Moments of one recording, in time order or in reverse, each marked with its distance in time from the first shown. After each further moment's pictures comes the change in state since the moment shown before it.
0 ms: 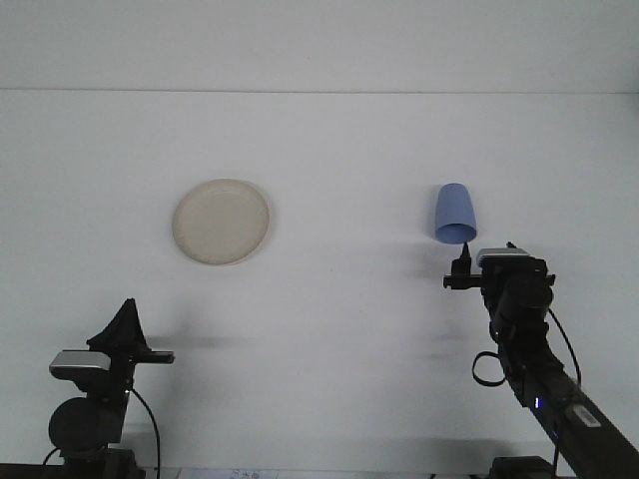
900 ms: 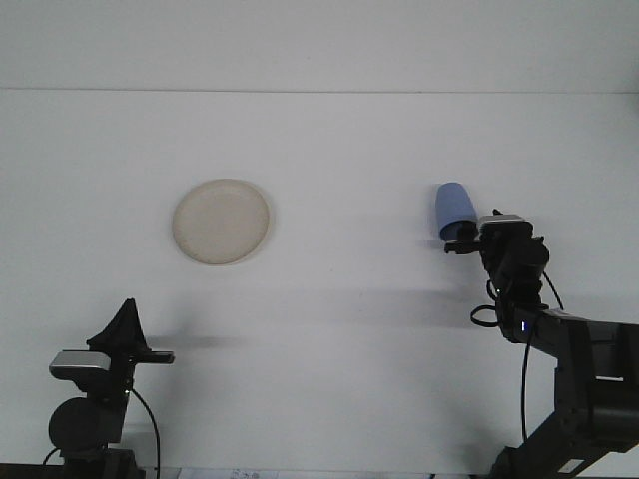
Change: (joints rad) left arm 0.000 0.000 0.000 0.000 0.000 0.000; right arm -0.124 0.534 0.229 0.366 -0.212 -0.006
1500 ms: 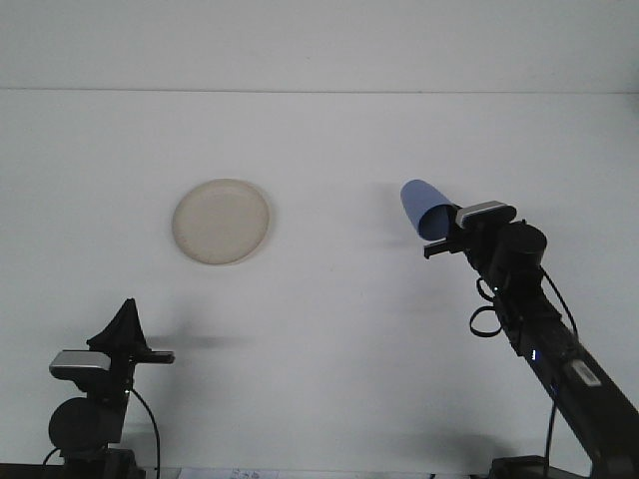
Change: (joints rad) left arm 0.000 0.000 0.000 0.000 0.000 0.000; right arm 0.198 -0.451 0.134 -0.671 -0.076 -0.026
